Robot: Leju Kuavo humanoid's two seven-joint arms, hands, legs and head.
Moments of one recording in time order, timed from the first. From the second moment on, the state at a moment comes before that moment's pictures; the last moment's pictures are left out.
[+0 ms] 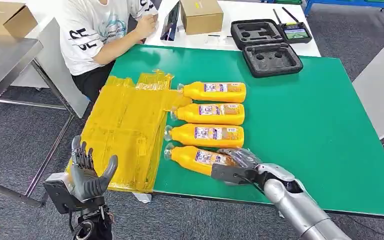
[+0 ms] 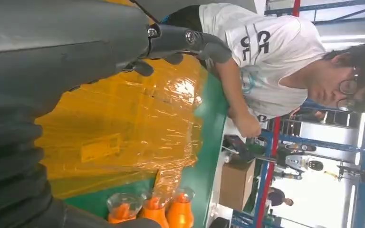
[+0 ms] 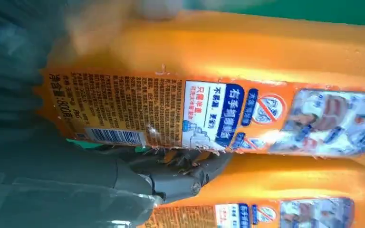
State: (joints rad) left arm 0.12 -0.14 -0.14 -1.59 0.09 0.37 -0.61; right arm -0.44 -0.24 0.67 -1.11 0.70 0.19 -0.13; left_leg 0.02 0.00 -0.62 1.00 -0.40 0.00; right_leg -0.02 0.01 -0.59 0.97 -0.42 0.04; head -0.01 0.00
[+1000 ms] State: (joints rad) left arm 0.11 -0.13 -0.21 -1.60 0.24 0.13 -0.58; right arm -0.22 0.03 0.44 -1.22 0.25 -0.09 -0.64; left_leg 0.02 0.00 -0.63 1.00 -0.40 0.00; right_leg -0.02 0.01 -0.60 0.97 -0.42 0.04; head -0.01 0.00
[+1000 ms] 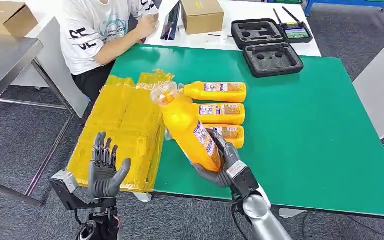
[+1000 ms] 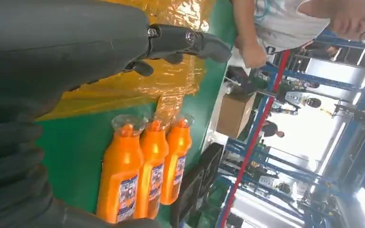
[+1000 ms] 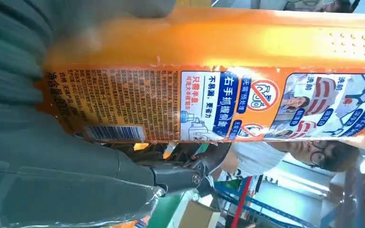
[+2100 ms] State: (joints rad) left arm -0.12 -0.11 -0.44 -1.32 0.29 -0.08 -0.55; right arm -0.33 0.22 0.50 -0.85 0.37 0.06 -0.69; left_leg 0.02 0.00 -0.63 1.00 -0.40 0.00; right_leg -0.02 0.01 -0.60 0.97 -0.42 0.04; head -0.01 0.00
